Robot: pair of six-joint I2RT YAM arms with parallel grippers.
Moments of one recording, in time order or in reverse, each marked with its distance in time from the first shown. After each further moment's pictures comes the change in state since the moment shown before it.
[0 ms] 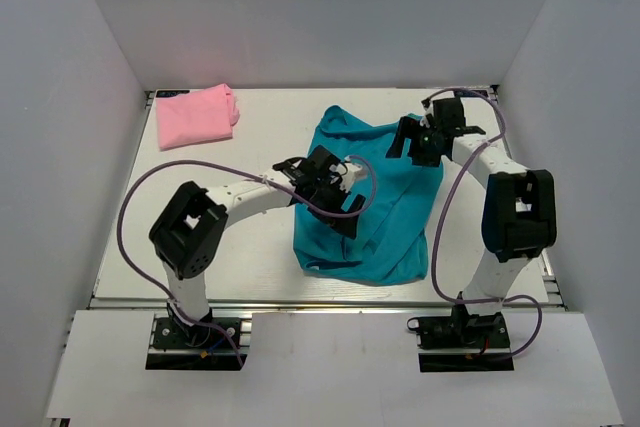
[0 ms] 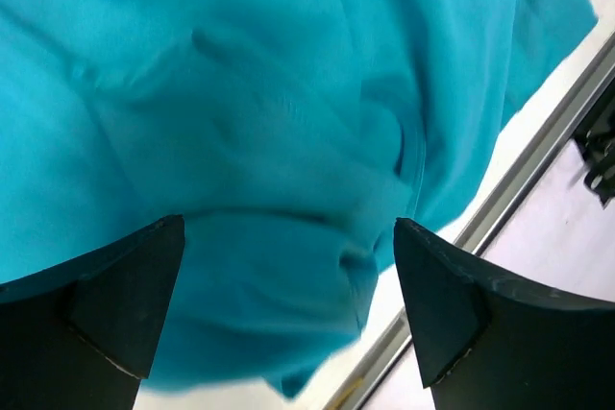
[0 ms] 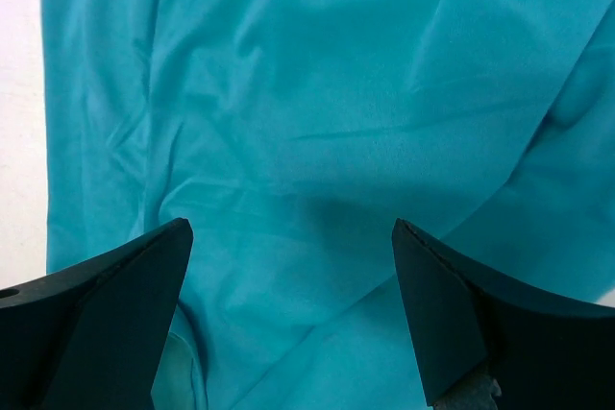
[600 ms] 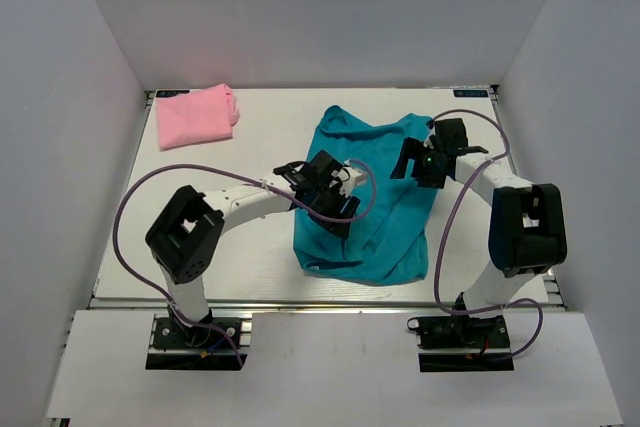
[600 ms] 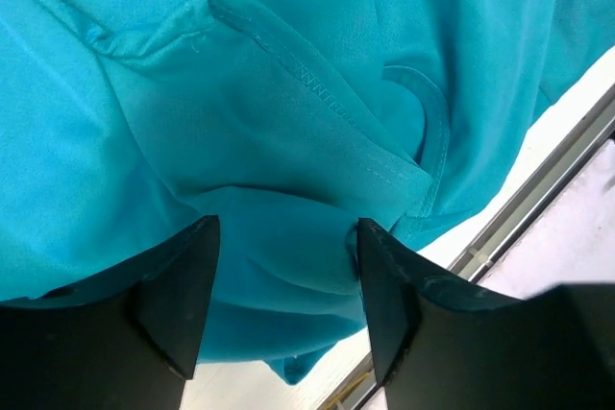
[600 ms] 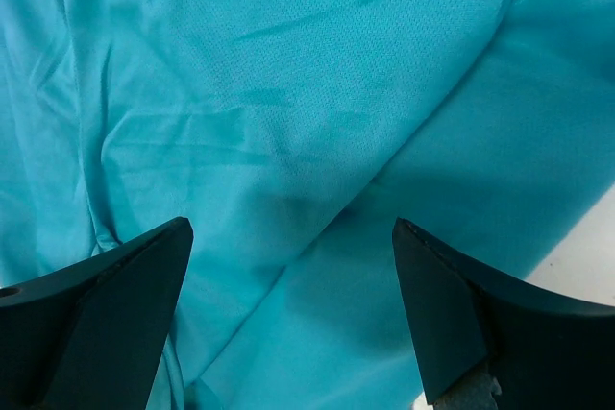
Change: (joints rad) left arm -0.035 -0.061 -0.040 -0.040 -0.106 -0.011; right arm 0.000 -0.104 -0.219 0.036 0.043 0.025
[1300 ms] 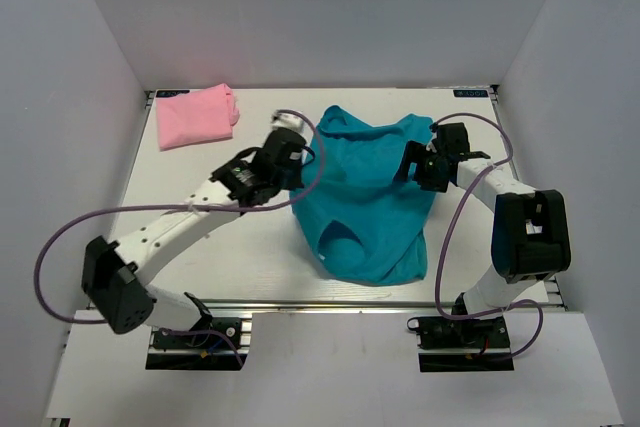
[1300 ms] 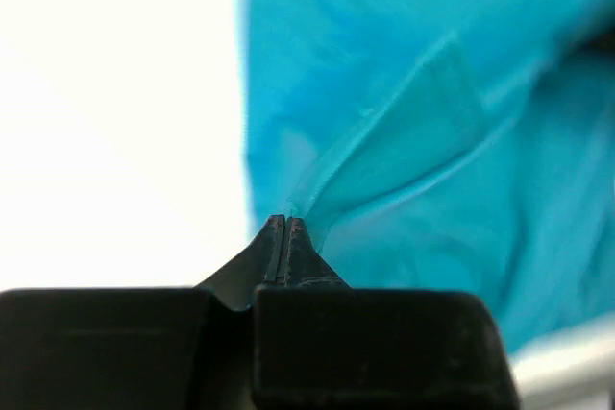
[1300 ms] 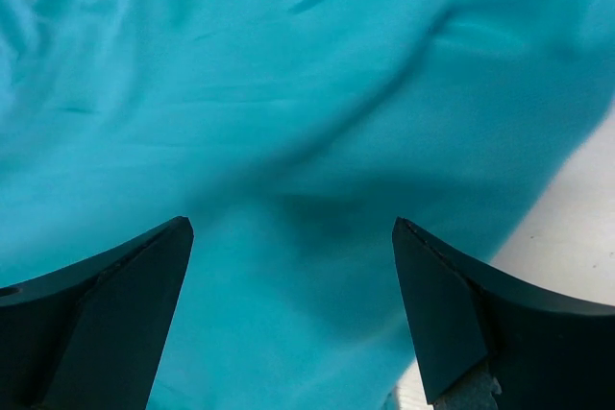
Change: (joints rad) left arm 0.022 -0.357 0.019 -0.078 -0.650 -0.268; right arm 0.000 -0.053 -0.055 0.017 0.042 0.013
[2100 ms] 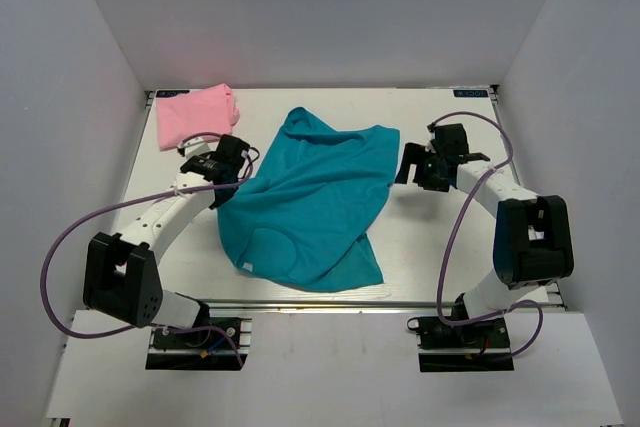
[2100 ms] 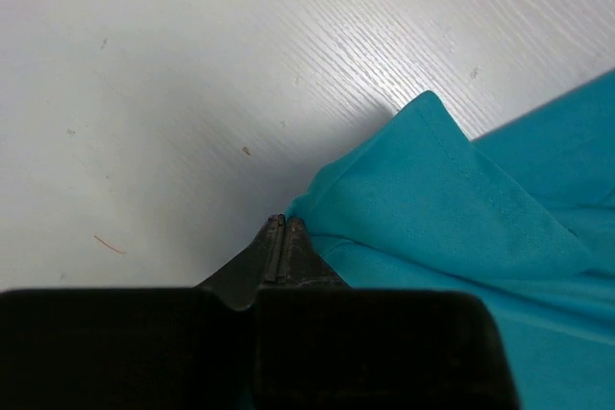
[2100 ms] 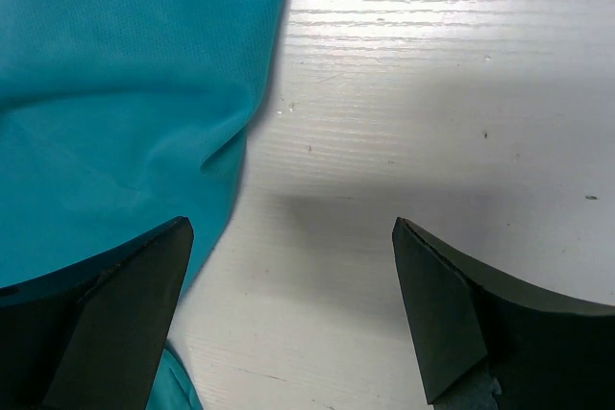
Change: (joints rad) left arm 0.423 -0.020 -0.194 -0.276 -0.319 -0.533; right arm 0.022 -0.040 -0.016 -0.011 0.061 -0.042
